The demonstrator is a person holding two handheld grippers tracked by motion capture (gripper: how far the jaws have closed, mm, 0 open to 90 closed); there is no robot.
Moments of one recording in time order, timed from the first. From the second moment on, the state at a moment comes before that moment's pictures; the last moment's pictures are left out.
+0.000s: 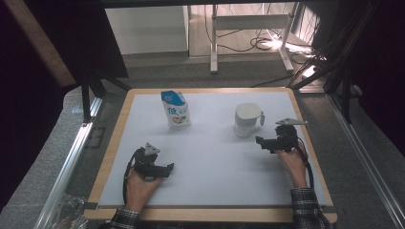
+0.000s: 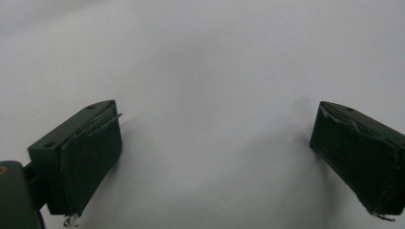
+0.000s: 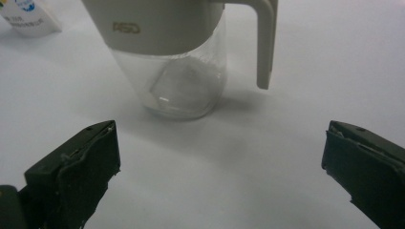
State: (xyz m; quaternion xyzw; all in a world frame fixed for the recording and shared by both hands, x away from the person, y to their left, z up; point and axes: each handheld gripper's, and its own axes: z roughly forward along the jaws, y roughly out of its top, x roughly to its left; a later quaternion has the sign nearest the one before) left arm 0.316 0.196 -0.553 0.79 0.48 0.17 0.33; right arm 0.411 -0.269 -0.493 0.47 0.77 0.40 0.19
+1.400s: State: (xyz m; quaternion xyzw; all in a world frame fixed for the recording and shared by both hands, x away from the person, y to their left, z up) left arm 0.317 0.196 -0.553 0.79 0.48 0.17 0.33; right arm 0.456 -0.261 -0.487 0.50 0.75 0.36 0.25
